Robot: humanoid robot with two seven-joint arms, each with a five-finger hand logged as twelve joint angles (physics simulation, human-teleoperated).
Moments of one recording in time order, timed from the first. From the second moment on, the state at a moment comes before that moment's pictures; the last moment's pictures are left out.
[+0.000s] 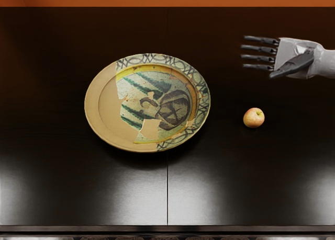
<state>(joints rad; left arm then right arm) -0.02 0.00 0.40 -0.16 0.02 -0.02 -0.04 0.96 -0.86 0.49 1.09 0.30 0.61 -0.41</state>
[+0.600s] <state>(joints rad) -0.02 0.00 0.40 -0.16 0.02 -0.02 -0.04 0.96 -0.91 0.79 1.28 -0.55 0.61 -0.41</state>
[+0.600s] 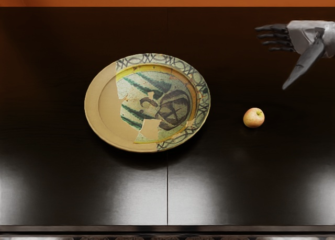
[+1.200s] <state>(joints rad) -0.02 0.00 0.40 -0.16 0.02 -0.02 -0.04 0.77 -0.94 0.52 1.70 -0.99 0.00 -0.41</state>
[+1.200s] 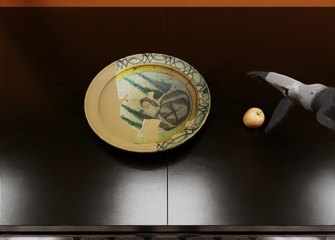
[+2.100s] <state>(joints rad) -0.02 0.00 0.40 -0.16 0.02 -0.02 -0.04 0.70 -0.74 0.40 1.60 -1.27 -0.22 -0.55</state>
